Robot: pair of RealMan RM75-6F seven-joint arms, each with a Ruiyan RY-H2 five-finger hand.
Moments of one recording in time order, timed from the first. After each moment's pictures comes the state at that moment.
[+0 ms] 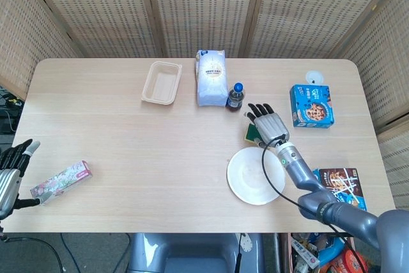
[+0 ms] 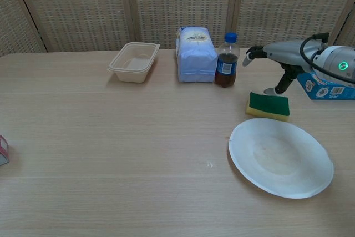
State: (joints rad) left arm -0.11 -0.91 -0.02 -1.94 1.40 1.38 0.07; right arm 0.80 -1.56 0.21 -1.13 -1.18 0.78 -0.21
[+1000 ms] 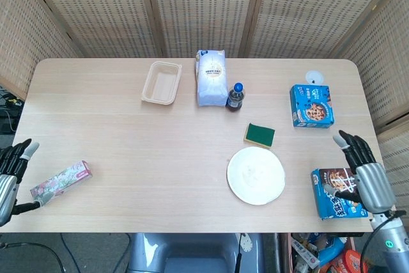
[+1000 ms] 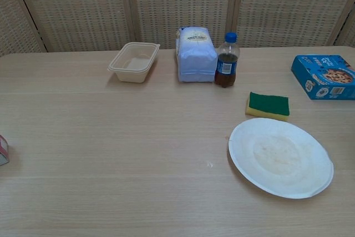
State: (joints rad) left arm -0.06 -0.97 0.00 -1.84 1.59 1.54 0.00; right arm 0.20 -1.13 -0.02 -1.53 -1.60 1.63 0.29
